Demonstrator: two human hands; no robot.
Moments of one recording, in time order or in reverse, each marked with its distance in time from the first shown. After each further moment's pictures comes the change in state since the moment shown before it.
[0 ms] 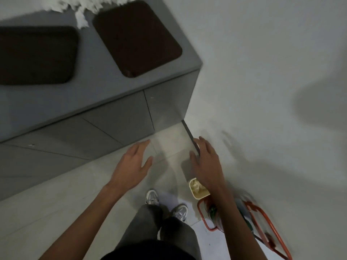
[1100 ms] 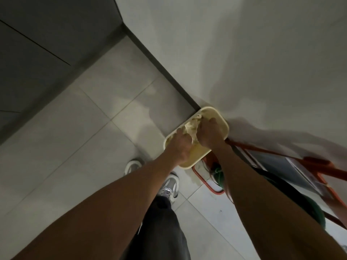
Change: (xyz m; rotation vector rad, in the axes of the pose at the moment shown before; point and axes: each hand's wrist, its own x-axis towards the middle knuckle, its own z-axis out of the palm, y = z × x) left_hand 0.126 -0.031 0.667 0.252 -0.818 0.068; right_hand 0.045 0.525 0.355 -0.142 -0.339 0.750
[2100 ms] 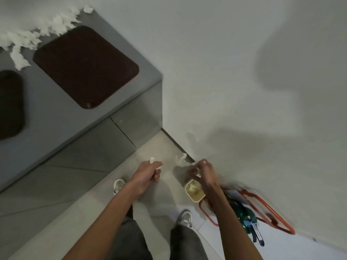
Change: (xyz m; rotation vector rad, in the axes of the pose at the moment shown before) left_hand -0.464 -0.026 -0.407 -1.382 0.177 -0.155; right_hand -0.424 -0.229 -0.310 1.303 -0.011 -0.032
